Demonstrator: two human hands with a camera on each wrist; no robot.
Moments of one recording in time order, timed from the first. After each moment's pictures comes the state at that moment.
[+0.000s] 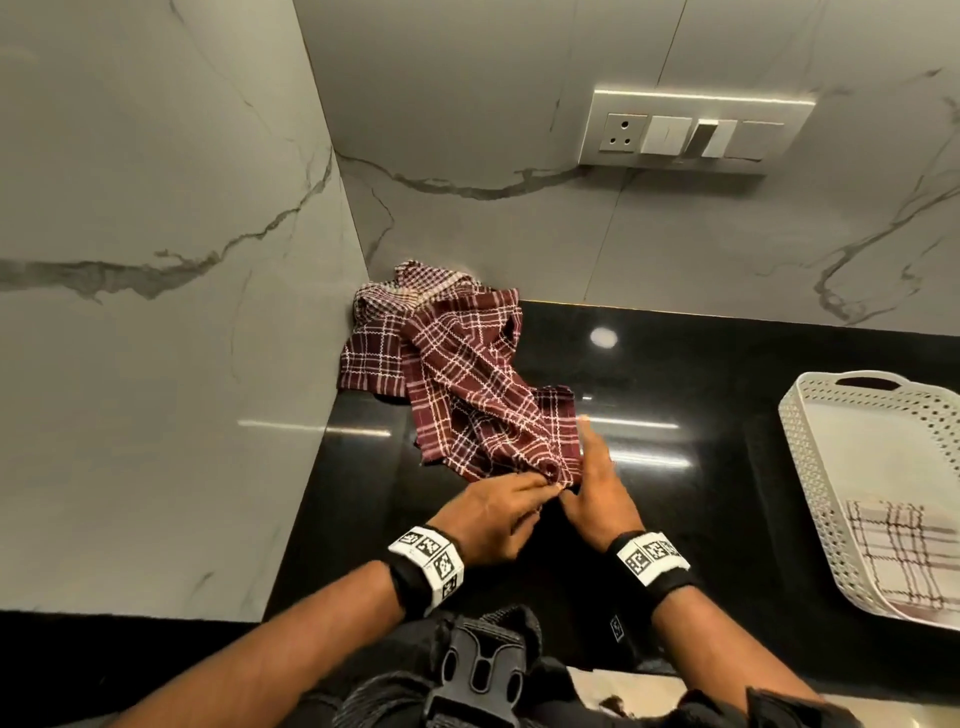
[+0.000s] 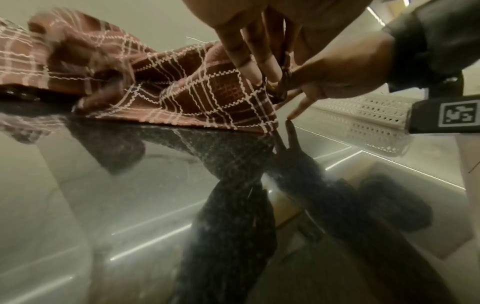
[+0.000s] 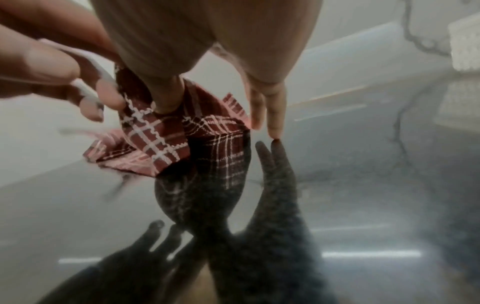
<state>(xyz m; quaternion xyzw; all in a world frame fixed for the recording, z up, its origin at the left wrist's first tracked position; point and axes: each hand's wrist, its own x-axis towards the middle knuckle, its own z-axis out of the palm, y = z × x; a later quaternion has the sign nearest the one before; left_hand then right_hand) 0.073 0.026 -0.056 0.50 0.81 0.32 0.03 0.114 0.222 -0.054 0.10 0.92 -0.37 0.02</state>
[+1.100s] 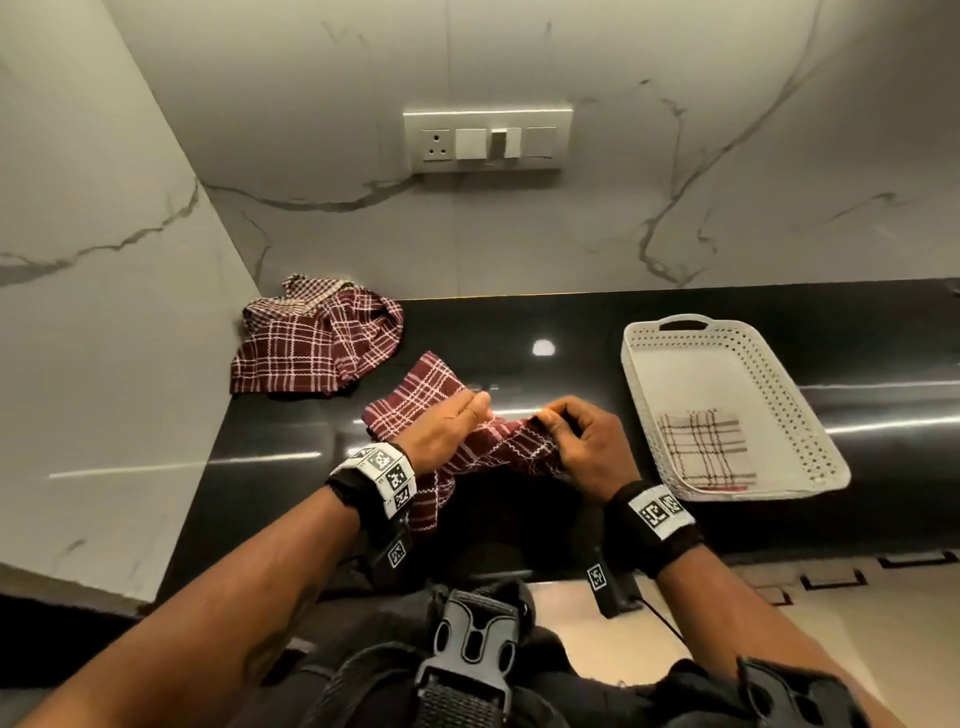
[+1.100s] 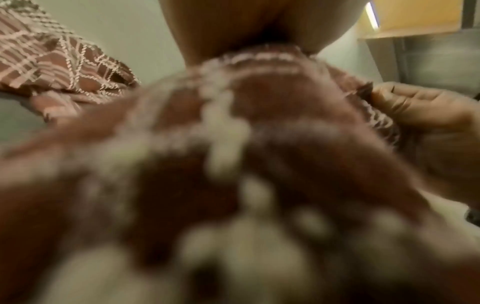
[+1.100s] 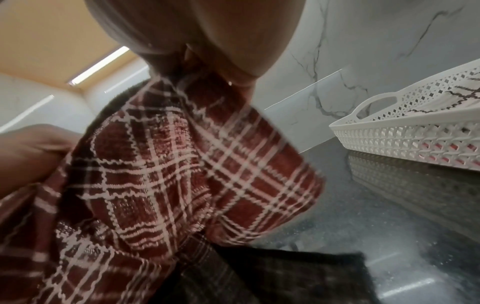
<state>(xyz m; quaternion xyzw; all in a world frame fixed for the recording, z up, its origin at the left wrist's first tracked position) 0.118 0.141 0.034 0.32 0.81 0.44 0.23 0.238 0.342 0.033 0.05 0.85 -0.48 -0.20</state>
